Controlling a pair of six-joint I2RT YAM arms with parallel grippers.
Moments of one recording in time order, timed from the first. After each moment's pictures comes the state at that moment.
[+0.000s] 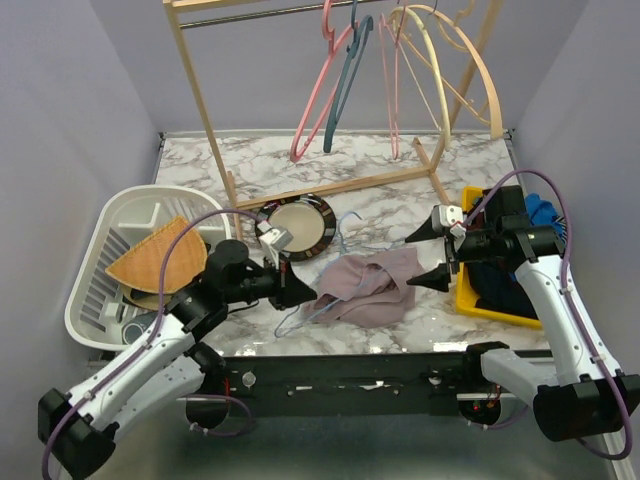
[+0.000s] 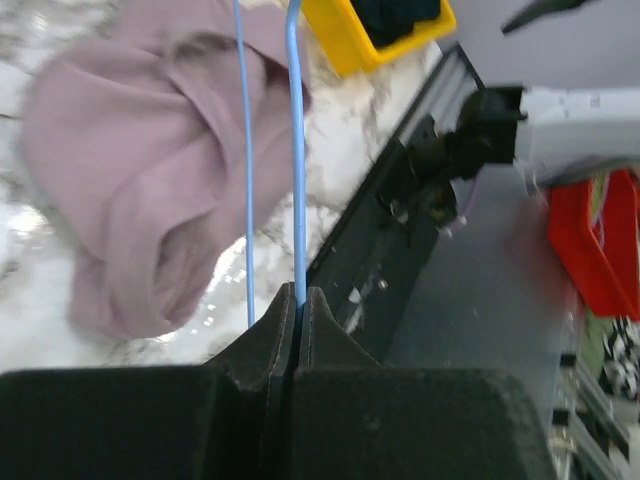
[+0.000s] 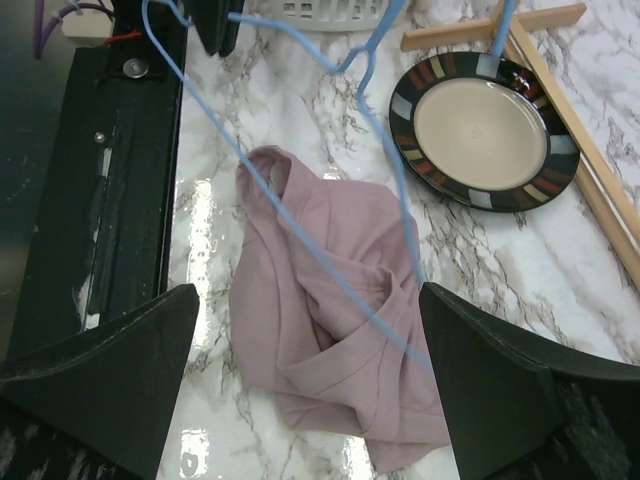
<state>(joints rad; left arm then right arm) -0.62 0.69 0.56 -0.23 0.56 -0.53 0.12 1.04 1.06 -1.02 -1.19 -1.09</state>
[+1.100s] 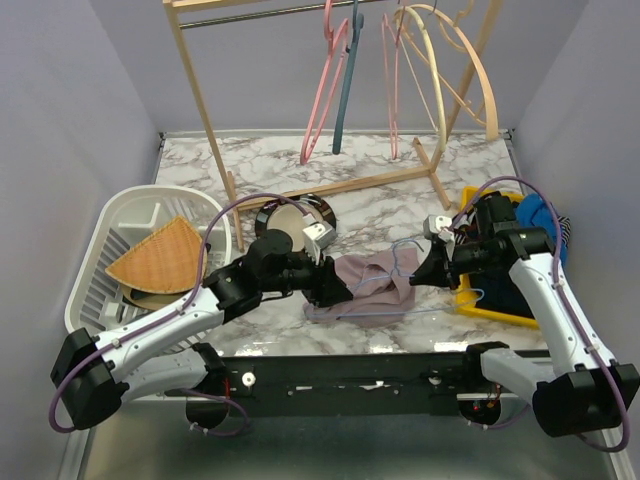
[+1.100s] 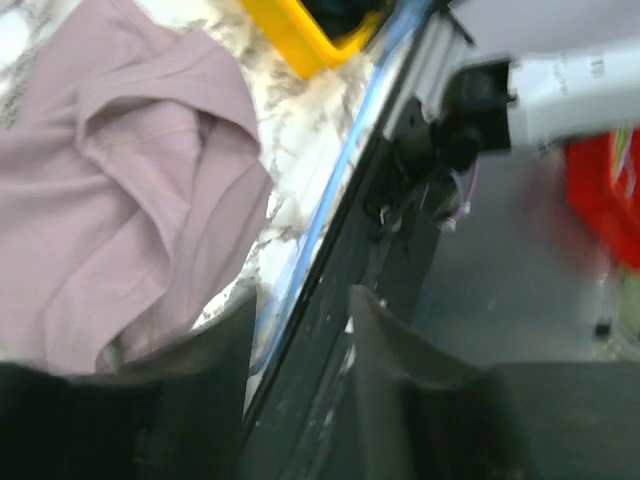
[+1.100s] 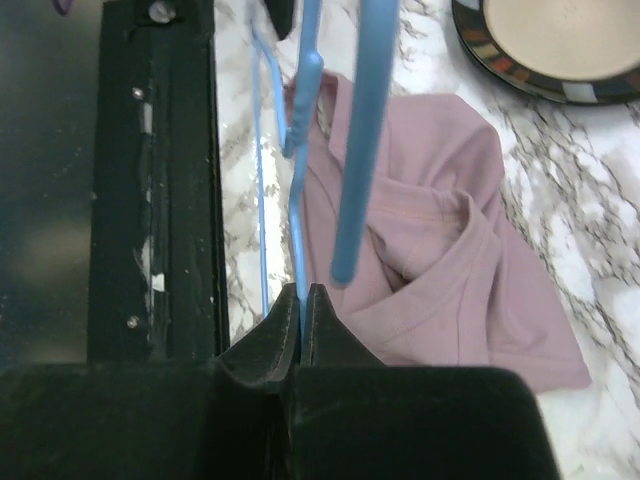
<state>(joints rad) -0.88 1.02 0.71 -0.06 0.48 -0.46 0.12 1.09 0.99 -1.17 -1.12 -1.11</state>
